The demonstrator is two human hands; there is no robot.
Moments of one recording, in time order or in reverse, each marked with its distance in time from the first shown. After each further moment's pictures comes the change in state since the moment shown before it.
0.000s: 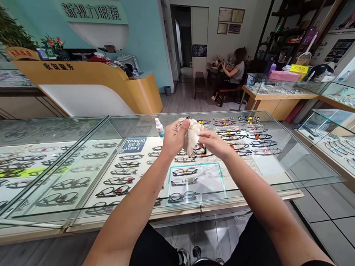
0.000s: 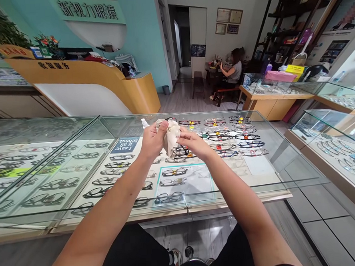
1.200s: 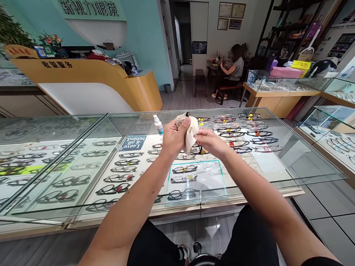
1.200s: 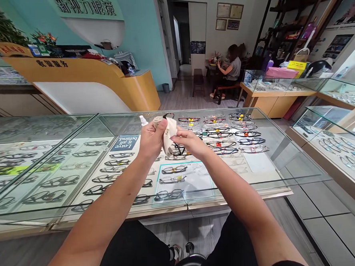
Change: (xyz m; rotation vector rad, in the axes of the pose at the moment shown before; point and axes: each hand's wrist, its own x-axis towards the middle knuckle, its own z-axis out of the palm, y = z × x) left_hand -0.009 0.002 0.009 -0.095 0.038 -0.017; right_hand -0.002 0.004 0.014 0.102 0.017 0.033
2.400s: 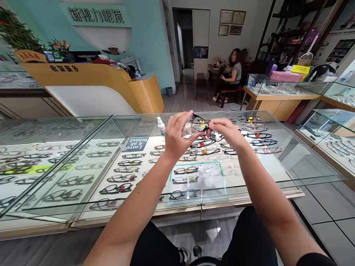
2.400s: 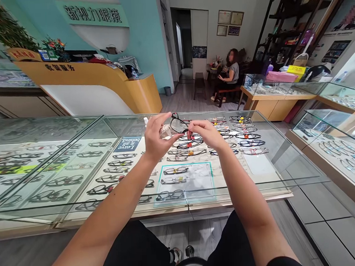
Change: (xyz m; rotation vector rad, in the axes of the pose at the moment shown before) left_hand 0.004 -0.010 -0.019 0.698 -0.007 0.612; right_hand -0.014 -0.066 -0.029 -0.374 0.063 -0.111
